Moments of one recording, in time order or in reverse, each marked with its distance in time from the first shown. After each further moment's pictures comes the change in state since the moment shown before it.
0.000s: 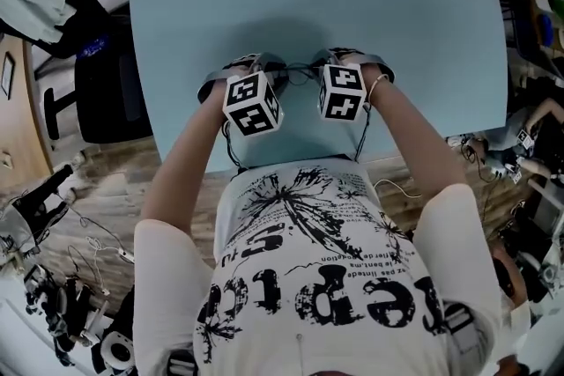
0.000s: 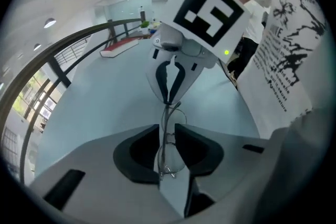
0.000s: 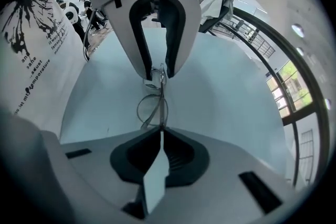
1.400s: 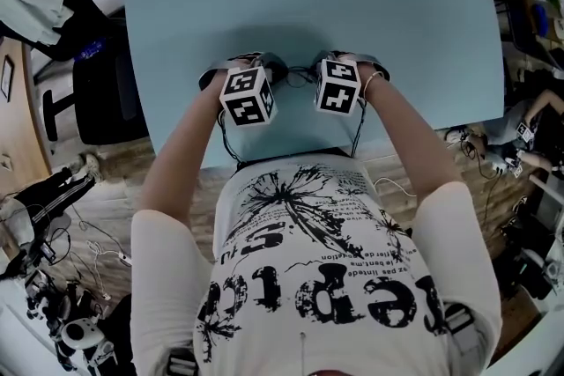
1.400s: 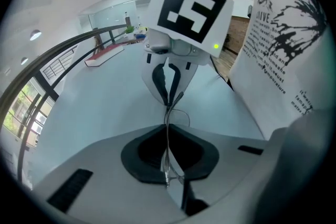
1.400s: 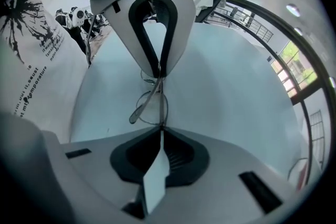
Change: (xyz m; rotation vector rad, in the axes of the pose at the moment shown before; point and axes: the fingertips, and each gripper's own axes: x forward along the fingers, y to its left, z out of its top) left arm 0.019 -0.026 0.011 0.140 -0.047 -0.065; right arm 0.004 0.031 -0.019 0.109 0.011 0.070
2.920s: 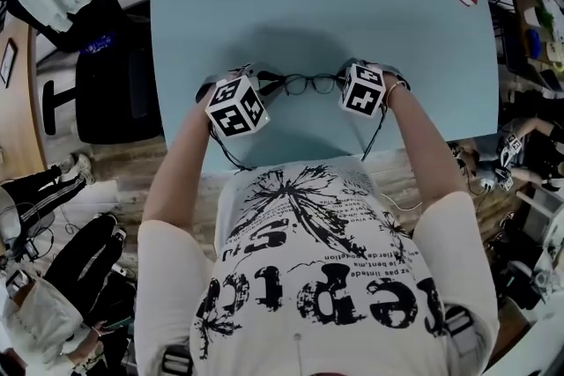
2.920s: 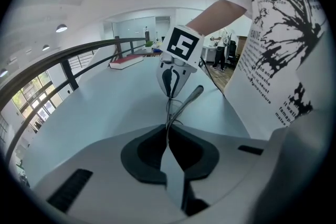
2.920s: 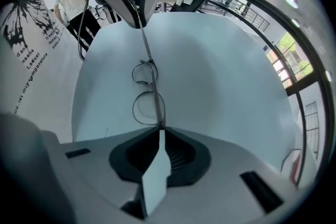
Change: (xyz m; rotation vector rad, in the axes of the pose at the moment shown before) left arm -0.072 0.000 -0.053 -0.165 -0.179 0.079; right arm -0.003 -0.010 0.000 0.069 0.128 -0.016
